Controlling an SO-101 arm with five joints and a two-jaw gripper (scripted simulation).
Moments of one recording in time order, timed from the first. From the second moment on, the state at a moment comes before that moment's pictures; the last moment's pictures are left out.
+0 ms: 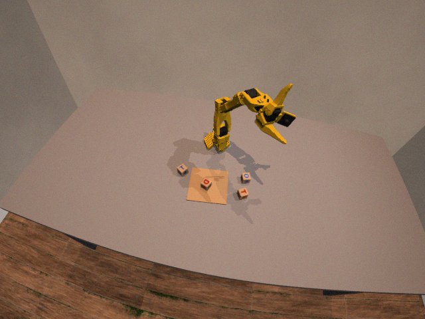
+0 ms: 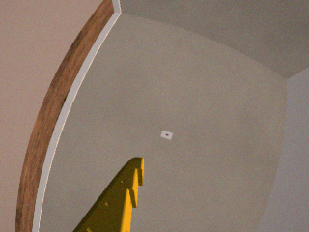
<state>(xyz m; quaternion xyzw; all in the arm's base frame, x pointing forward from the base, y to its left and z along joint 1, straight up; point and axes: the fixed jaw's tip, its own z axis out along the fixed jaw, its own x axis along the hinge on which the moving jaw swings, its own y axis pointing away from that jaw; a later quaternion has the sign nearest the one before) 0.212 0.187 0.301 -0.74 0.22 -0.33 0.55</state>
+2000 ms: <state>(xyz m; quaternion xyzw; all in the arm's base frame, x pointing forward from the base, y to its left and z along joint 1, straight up) 0.204 0.180 0.305 -0.73 0.22 -0.33 0.55</state>
